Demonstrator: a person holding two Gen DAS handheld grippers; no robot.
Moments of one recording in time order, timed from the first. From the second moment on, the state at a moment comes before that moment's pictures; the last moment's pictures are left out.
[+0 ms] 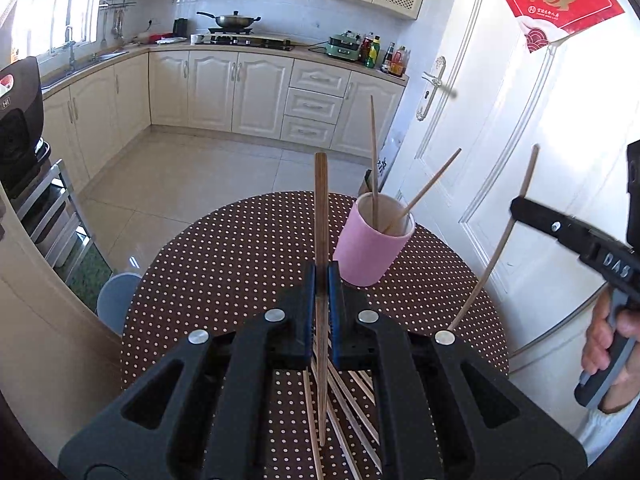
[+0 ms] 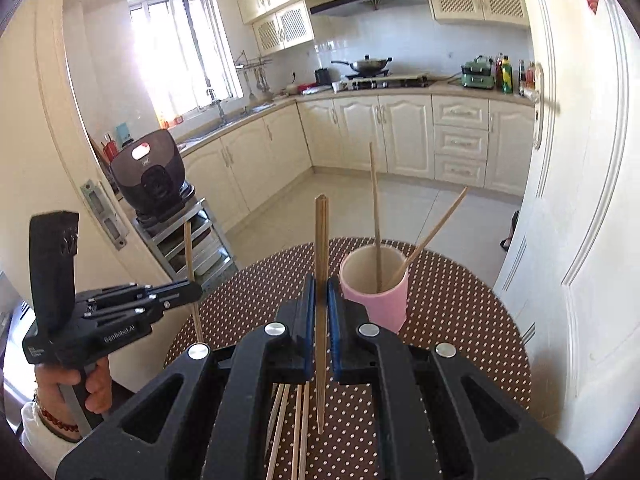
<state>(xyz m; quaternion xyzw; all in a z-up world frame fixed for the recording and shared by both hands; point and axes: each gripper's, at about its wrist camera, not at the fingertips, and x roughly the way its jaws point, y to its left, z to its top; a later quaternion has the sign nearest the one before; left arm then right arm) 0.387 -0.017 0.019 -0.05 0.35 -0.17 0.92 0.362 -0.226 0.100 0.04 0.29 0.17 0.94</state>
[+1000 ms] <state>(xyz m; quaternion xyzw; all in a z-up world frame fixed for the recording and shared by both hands) 0.407 -0.027 0.054 -0.02 0.27 -0.12 0.95 0.412 -0.230 0.095 0.01 0.14 0.10 0.99</state>
